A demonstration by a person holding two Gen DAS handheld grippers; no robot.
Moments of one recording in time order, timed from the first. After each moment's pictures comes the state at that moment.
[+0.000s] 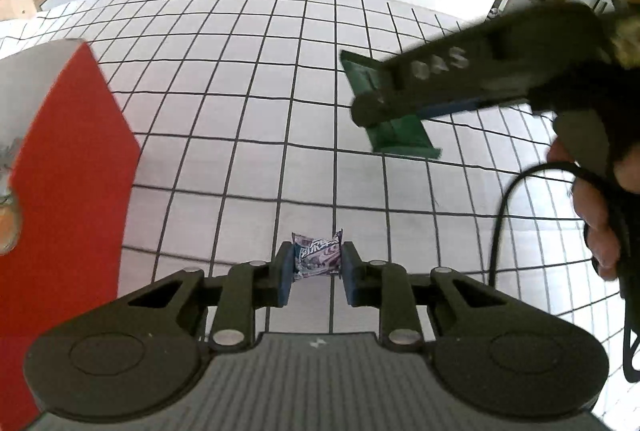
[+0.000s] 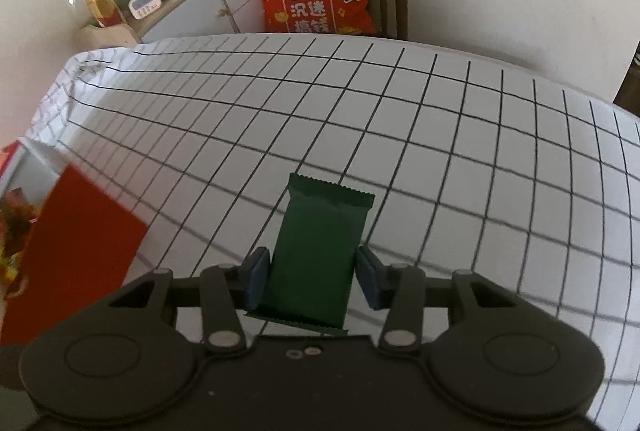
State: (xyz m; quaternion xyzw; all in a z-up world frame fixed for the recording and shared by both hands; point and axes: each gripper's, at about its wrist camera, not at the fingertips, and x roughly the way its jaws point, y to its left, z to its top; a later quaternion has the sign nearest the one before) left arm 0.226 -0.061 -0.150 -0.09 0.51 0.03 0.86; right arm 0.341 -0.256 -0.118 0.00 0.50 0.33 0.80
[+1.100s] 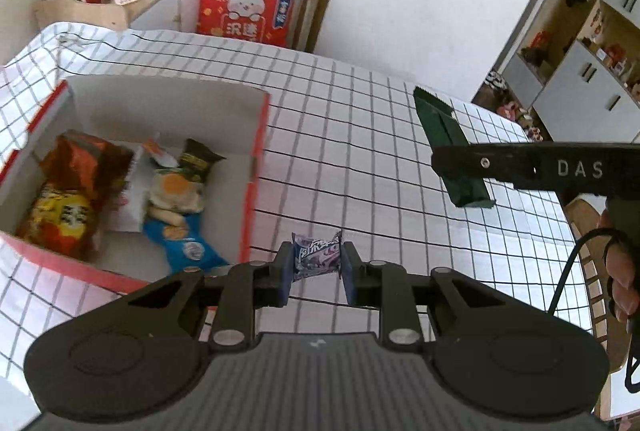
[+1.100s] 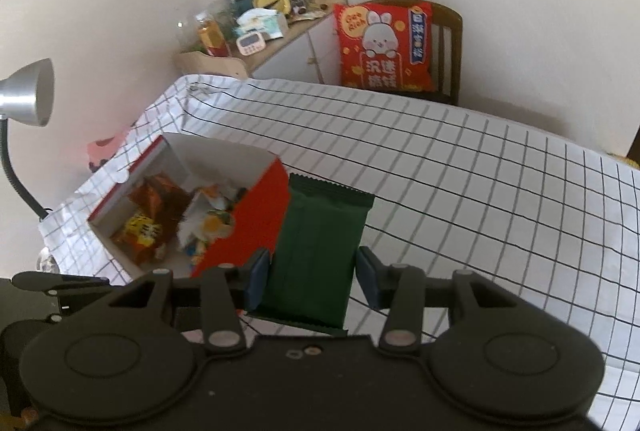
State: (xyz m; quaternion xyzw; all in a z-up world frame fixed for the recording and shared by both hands) left arm 0.083 0.002 -0.027 -0.14 0.43 0.05 0.89; right arm 0.206 -0.254 0.011 0.00 0.43 0.40 0.81
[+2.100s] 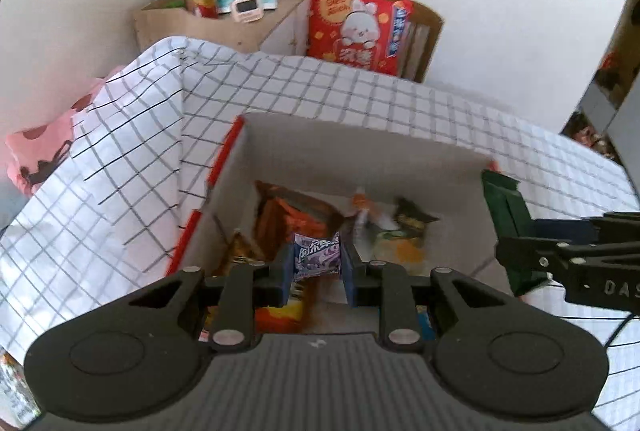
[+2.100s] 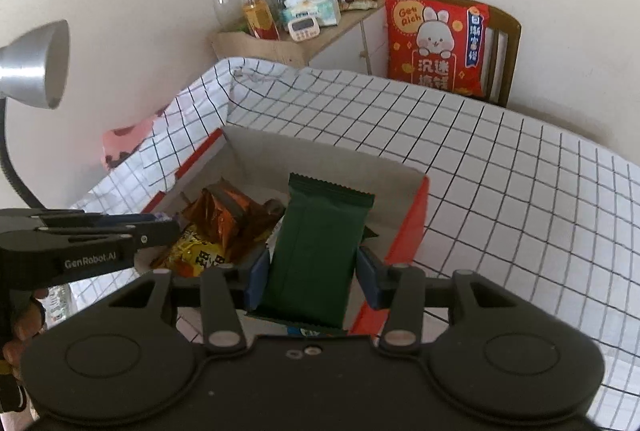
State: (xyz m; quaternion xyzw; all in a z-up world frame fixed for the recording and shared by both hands) left arm 0.082 0.181 -0.034 -0.11 0.43 0.16 0.88; right arm 0.170 -0.096 -0.004 -0.02 0.44 0.41 0.80
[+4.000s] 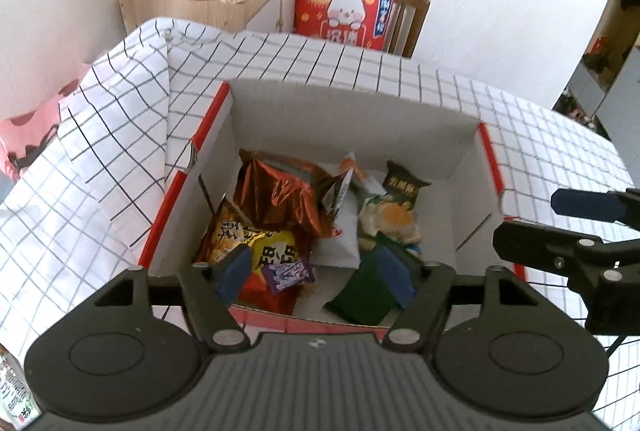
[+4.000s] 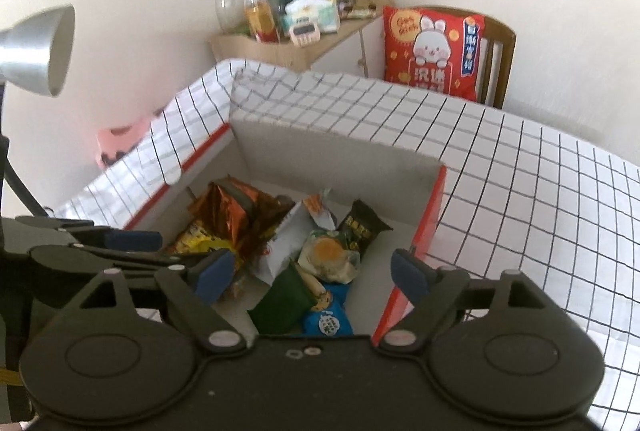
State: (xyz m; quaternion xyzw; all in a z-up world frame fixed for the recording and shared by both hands) left arm 0.063 0.167 -0.042 -0.11 0.44 0.13 0.88; right arm 0.132 -0.098 0.000 -0.02 0.40 0.39 0.83
